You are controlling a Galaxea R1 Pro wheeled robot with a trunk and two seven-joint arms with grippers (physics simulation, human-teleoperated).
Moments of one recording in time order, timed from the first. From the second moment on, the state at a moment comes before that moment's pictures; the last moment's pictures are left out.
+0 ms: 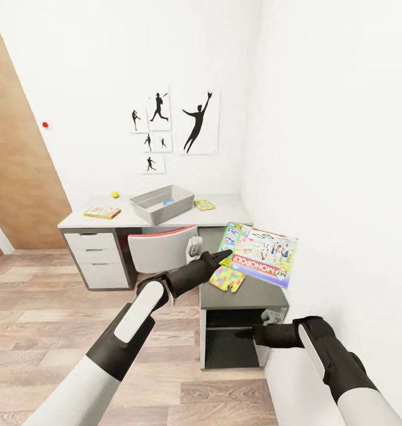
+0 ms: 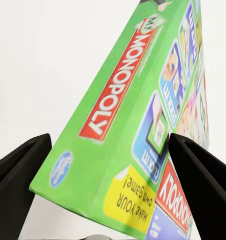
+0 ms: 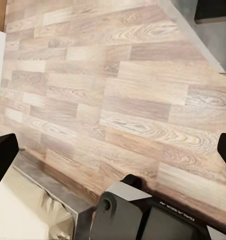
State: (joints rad) left arm -0.67 -0.08 -0.46 -1.26 1.35 0.52 -0.05; right arm -0.53 -0.12 -0.01 -0.94 -0.08 0.93 0.76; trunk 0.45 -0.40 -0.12
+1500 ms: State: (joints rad) left arm -0.67 -0.08 -0.46 -1.27 1.36 0.52 -0.06; right arm -0.52 -0.12 -0.01 -0.97 -0.08 0.94 0.76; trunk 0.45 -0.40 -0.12
